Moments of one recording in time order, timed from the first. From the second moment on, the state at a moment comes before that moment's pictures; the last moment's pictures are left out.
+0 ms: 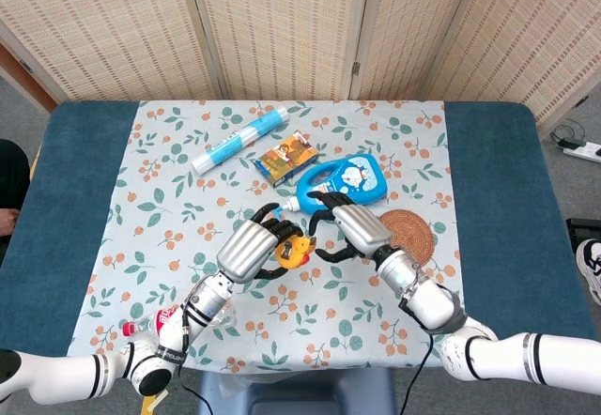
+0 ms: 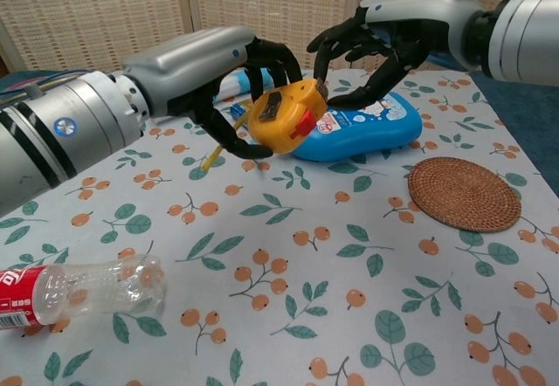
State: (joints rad) left arm -0.79 -1.64 -0.21 -1.59 1.40 1.11 0.31; right arm 0.83 -1.27 0.28 -1.88 -0.93 0.83 -0.05
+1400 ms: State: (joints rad) left arm -0.81 -1.66 -0.20 -1.55 1.35 1.09 0.33; right arm 0.85 -1.29 0.25 -1.84 -0.89 0.83 -0.04
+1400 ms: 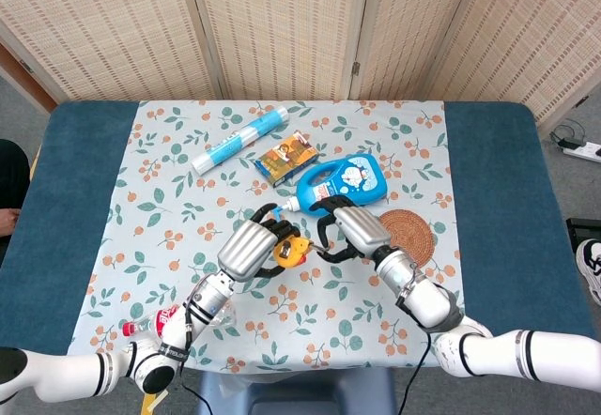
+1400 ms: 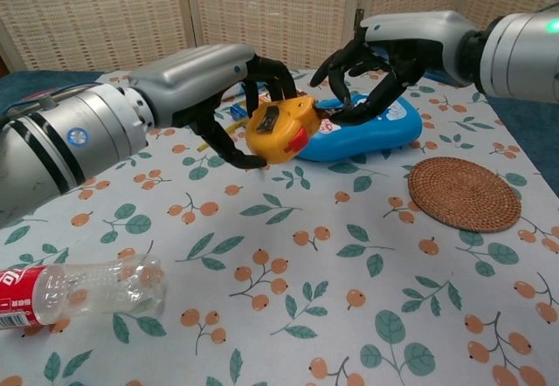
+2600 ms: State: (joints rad) left arm -0.77 -1.60 -0.12 -1.32 1.45 1.09 0.15; right arm 0.74 -1.16 0.24 -1.92 -1.04 0.88 0.10
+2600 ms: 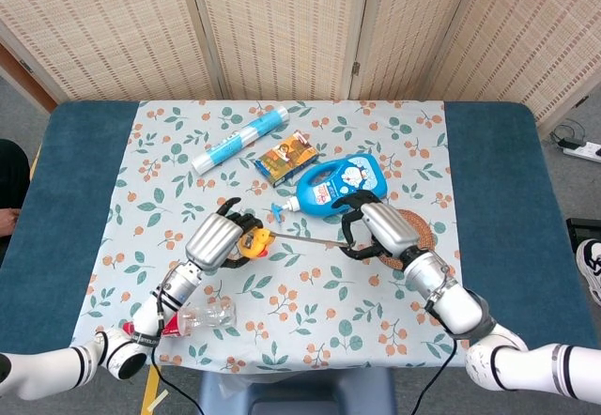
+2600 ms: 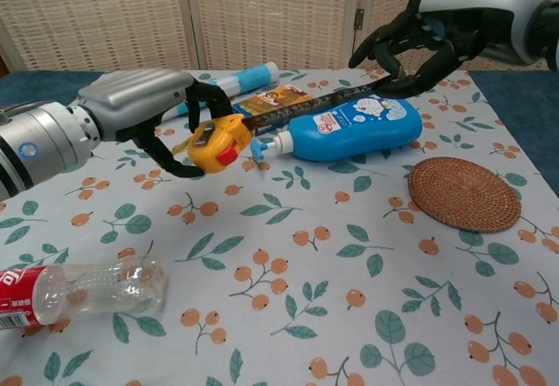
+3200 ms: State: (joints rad) left arm -0.74 -1.59 -0.06 -1.05 1.53 1.12 -0.01; right arm 0.54 -0.82 0.23 -2.06 -1.36 0.93 0.48
